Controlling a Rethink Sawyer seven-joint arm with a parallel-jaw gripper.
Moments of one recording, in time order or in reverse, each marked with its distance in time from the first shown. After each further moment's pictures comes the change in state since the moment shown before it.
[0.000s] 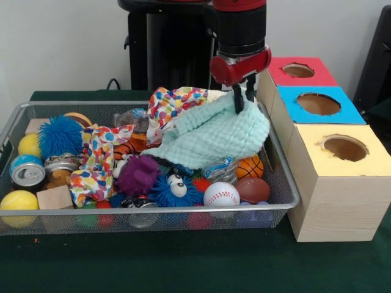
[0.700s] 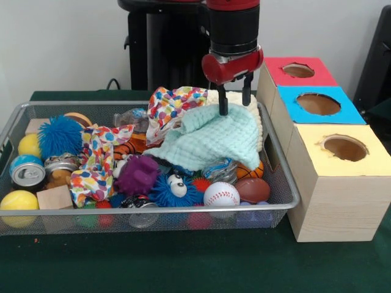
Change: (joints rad) arm 0.016 -0.022 -0.047 0.000 -0.001 0.010 0.000
